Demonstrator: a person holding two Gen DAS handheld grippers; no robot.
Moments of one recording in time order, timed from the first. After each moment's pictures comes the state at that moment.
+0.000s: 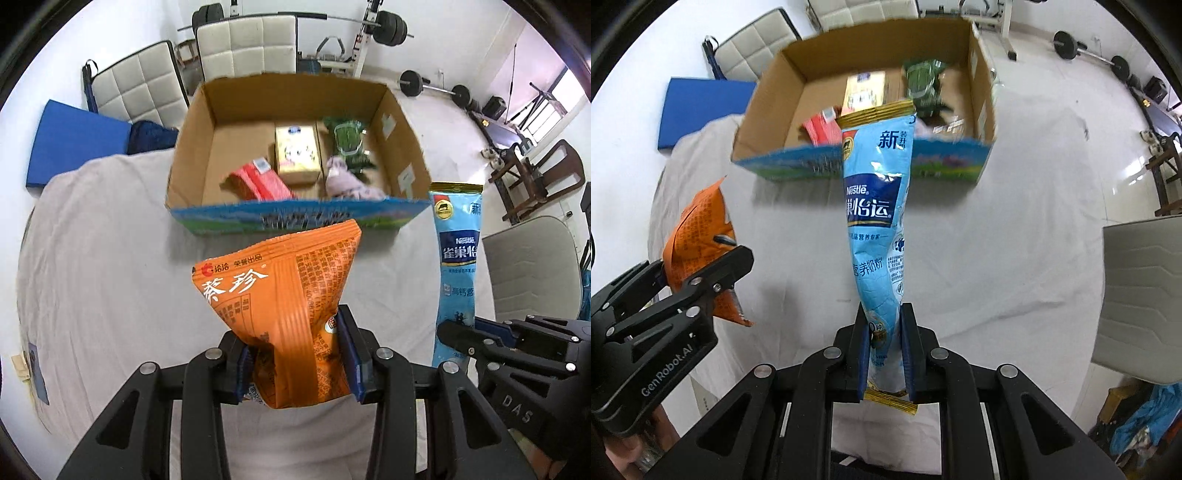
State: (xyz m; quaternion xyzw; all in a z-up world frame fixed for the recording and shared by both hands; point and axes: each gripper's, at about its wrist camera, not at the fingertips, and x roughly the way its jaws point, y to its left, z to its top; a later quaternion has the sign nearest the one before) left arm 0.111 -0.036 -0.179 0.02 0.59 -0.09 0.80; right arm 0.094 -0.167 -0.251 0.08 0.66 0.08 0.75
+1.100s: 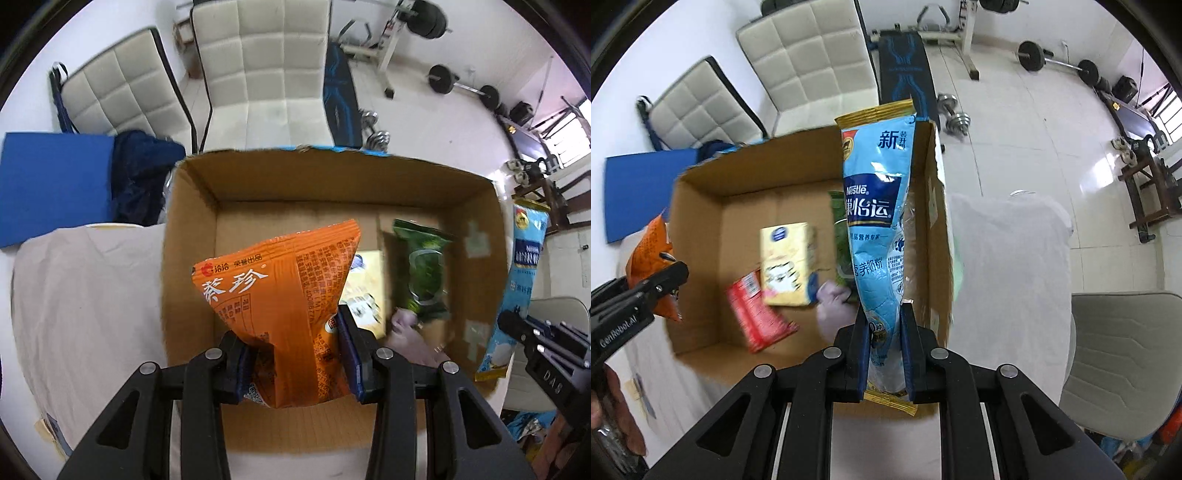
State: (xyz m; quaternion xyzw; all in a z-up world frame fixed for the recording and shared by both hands) left arm 0.389 -0.017 -0.245 0.02 0.65 -0.06 0.76; right arm 0.347 -0.240 -0.250 0.07 0.65 -0.01 0.75
